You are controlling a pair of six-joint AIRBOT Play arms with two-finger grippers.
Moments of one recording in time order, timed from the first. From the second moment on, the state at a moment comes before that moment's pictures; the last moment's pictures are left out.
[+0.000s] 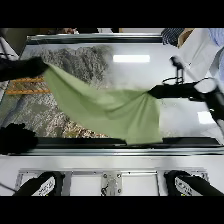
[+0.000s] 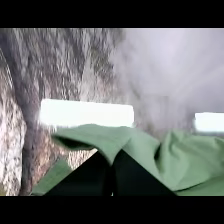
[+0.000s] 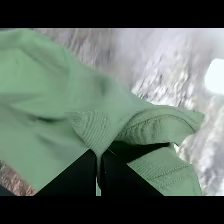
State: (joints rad) left arm 0.14 -1.05 1.49 1.08 -1.09 -1.49; right arm -0.03 -1.08 1.14 -0.87 1.00 1.10
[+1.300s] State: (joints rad) left arm 0.08 -1.60 1.72 1.07 -0.95 -1.53; right arm 0.08 -1.38 1.29 -1.14 0.98 1.57
